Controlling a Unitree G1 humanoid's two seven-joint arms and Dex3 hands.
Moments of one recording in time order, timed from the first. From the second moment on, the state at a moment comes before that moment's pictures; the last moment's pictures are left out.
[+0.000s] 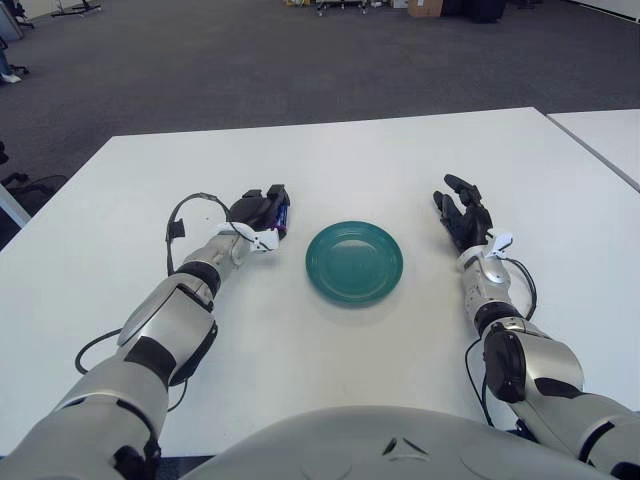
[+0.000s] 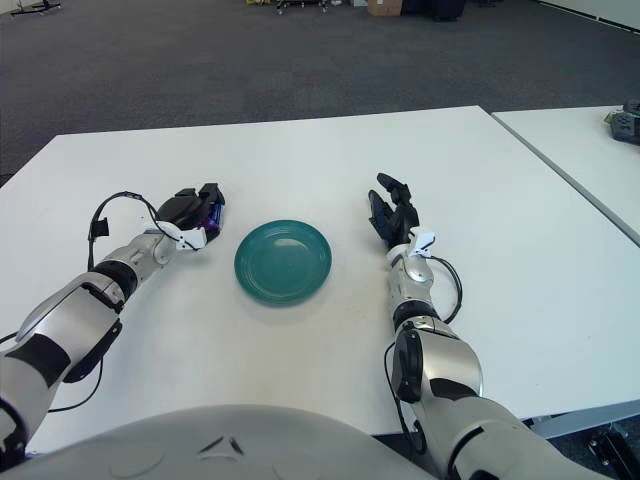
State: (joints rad) left arm -0.69 0.30 -0.60 1.32 0.65 -0.35 0.41; right arm -0.52 -0.12 -0.34 1.24 0.13 -0.61 0.22
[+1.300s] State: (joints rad) left arm -0.54 0.54 -0.51 0.59 0.73 -0.56 0.43; right arm -0.52 -0.11 -0.35 1.23 0.14 -0.62 0.19
